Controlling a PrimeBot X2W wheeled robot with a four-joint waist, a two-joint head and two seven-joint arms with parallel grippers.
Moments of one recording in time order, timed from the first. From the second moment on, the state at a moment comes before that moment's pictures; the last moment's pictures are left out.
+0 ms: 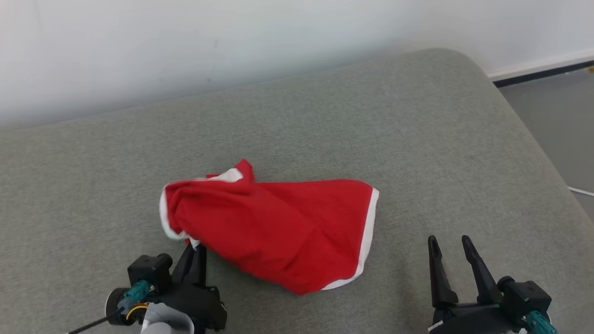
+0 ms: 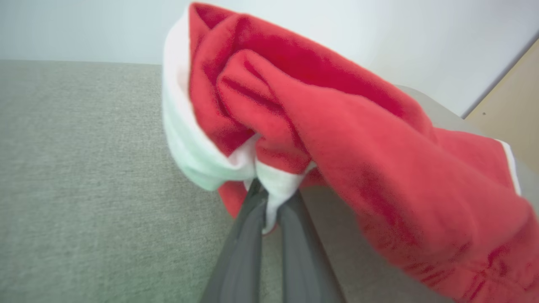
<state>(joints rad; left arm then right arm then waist) -0.34 0.05 -0.15 0.64 -0.32 -0.13 -0.26 -0.05 -0.05 0.04 0.22 0.24 0.13 -0.26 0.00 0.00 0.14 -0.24</state>
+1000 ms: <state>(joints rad) -0.27 0.20 -0.03 0.56 -0.30 -0.11 -0.26 -0.02 -0.05 0.03 0.23 0.28 0.13 -0.26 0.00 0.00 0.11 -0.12</state>
